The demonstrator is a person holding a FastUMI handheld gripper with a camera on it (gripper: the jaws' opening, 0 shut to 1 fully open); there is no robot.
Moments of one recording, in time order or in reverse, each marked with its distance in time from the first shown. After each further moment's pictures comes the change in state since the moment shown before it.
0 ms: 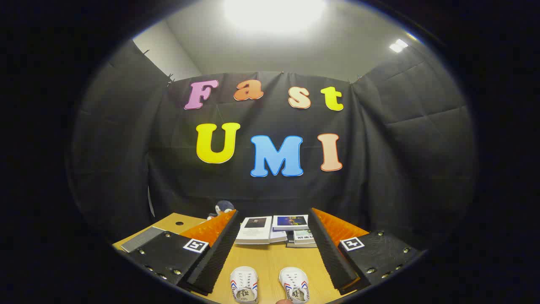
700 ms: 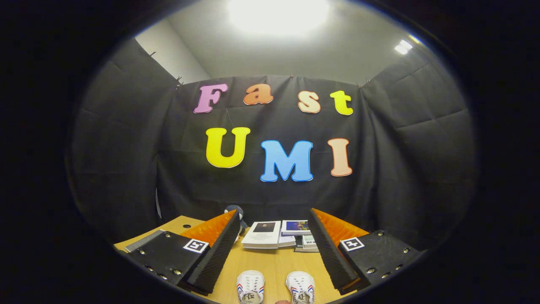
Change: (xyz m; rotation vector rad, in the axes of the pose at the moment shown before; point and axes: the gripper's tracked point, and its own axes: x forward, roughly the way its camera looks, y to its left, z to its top) arm 0.004 0.012 0.001 -0.003 -0.006 0.045
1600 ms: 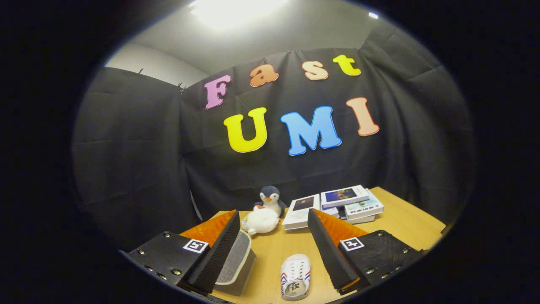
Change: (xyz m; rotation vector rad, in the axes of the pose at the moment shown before) arm 0.001 0.062 -0.071 0.268 0.172 0.243
